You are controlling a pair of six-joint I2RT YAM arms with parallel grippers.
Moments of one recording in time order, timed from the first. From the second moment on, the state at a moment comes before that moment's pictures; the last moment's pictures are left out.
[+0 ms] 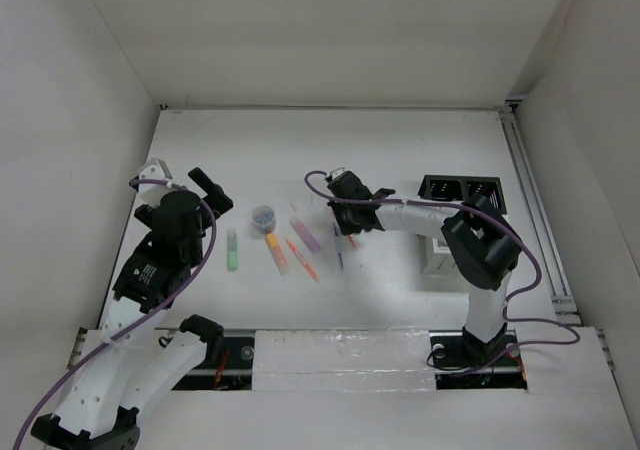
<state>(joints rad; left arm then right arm) -0.41 0.69 0.96 -0.71 -0.62 -0.68 0.76 1.90 1.22 -0.30 0.17 0.27</state>
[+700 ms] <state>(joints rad) -0.41 1.06 1.11 -0.70 -0.46 -0.75 0.76 1.51 1.22 -0.41 0.39 0.34</state>
